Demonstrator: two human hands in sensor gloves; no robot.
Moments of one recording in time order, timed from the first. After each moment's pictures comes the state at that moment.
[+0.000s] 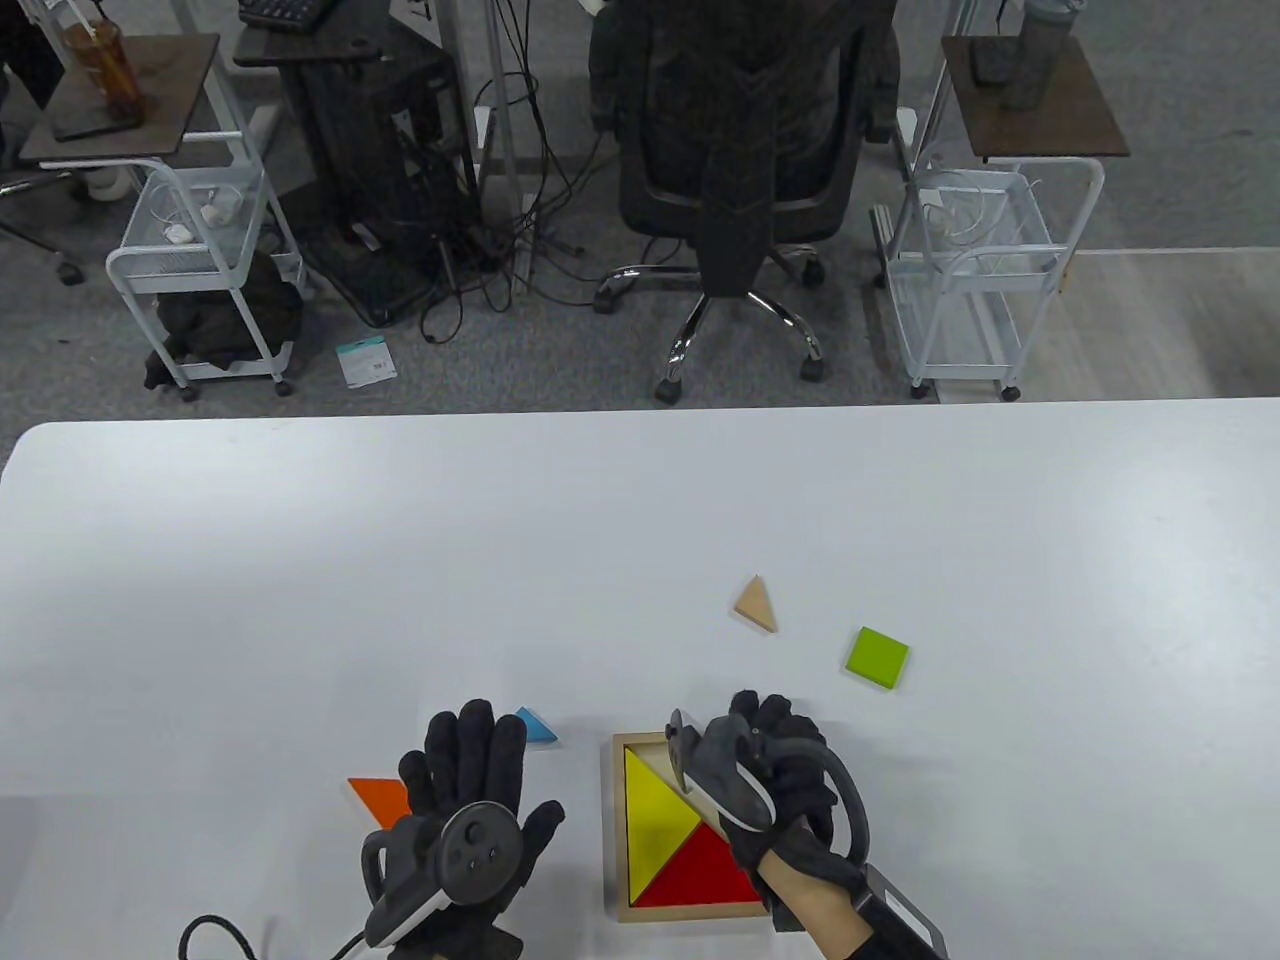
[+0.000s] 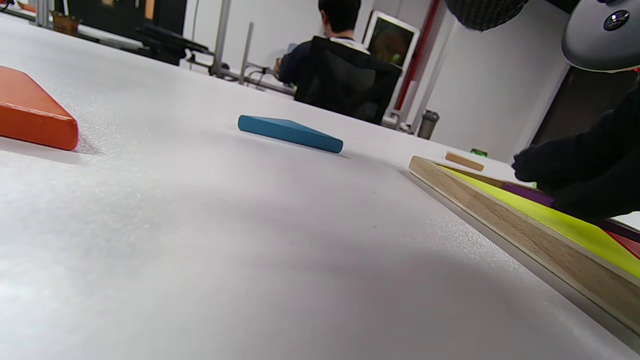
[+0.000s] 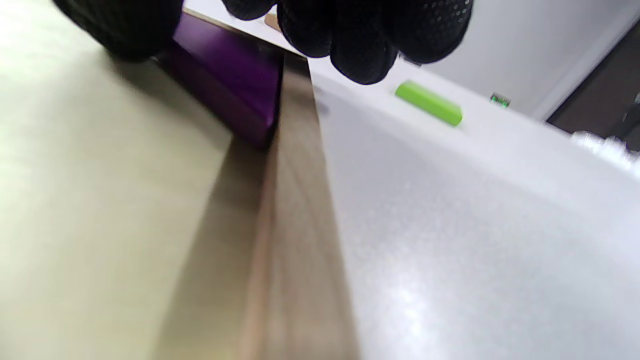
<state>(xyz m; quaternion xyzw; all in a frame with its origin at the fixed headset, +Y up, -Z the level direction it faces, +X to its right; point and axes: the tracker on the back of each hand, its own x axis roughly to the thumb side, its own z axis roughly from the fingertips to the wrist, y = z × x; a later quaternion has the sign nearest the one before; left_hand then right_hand) -0.174 -0.759 -0.159 -0.06 -0.12 0.15 0.98 0.073 -0.778 -0.230 0.05 -0.15 -0.97 0.16</state>
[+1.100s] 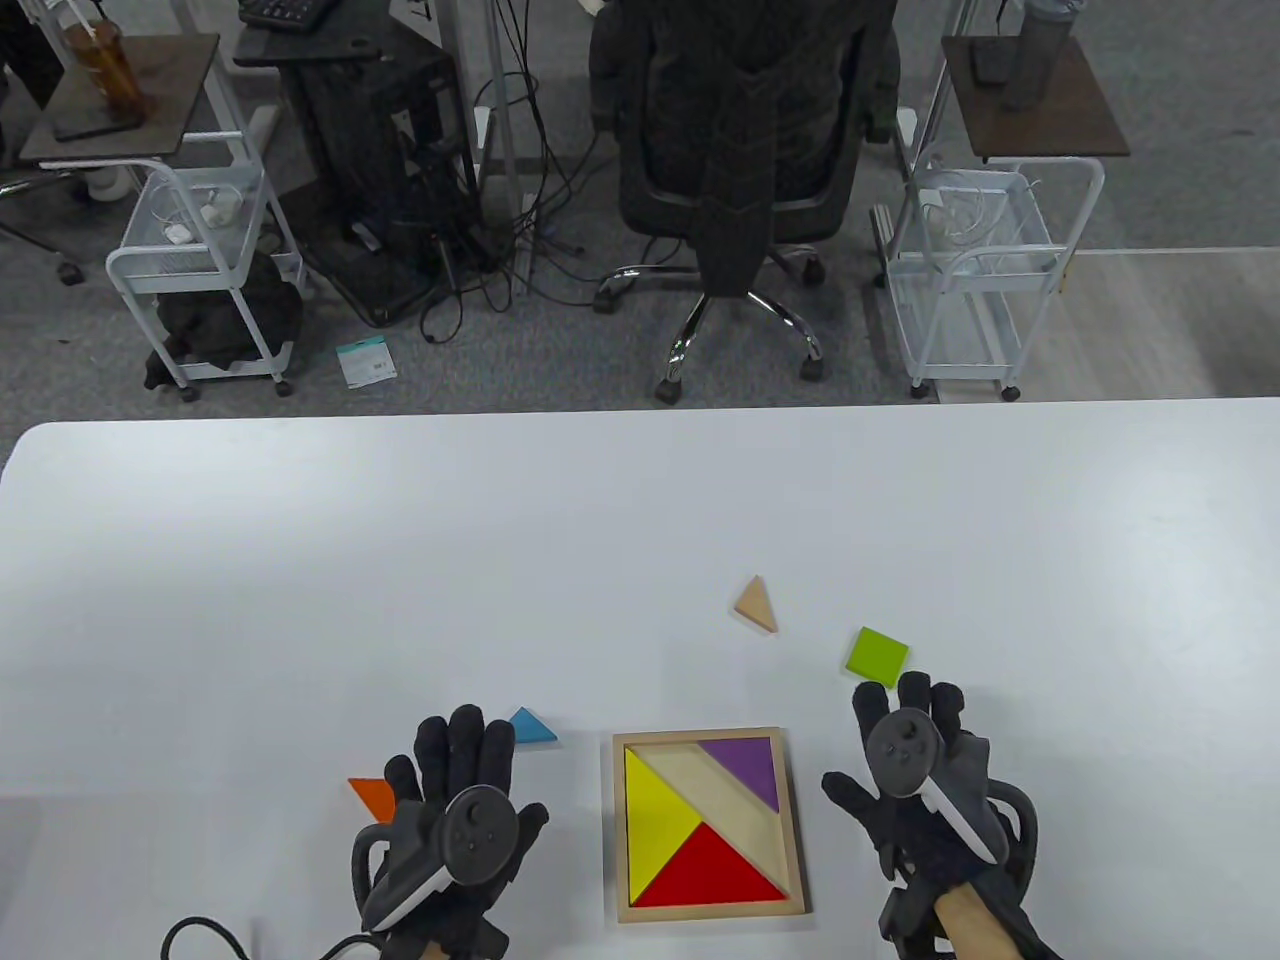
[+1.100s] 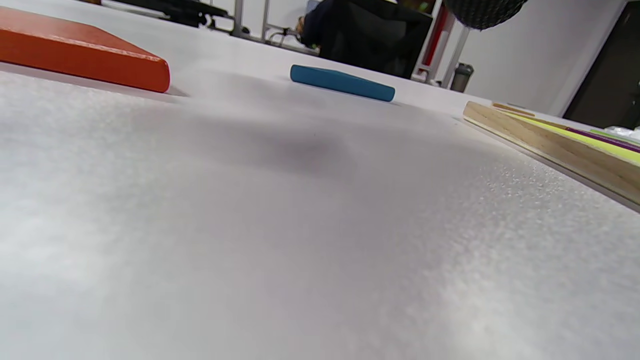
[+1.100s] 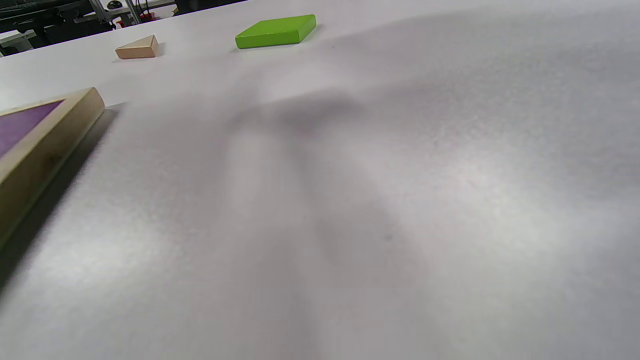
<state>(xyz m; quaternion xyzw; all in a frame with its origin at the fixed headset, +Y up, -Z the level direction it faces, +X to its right) -0.184 -0.778 -0.169 -0.12 -0.09 0.12 0.98 0.219 -0.767 -0.203 0.12 -0.18 -0.97 -0.09</state>
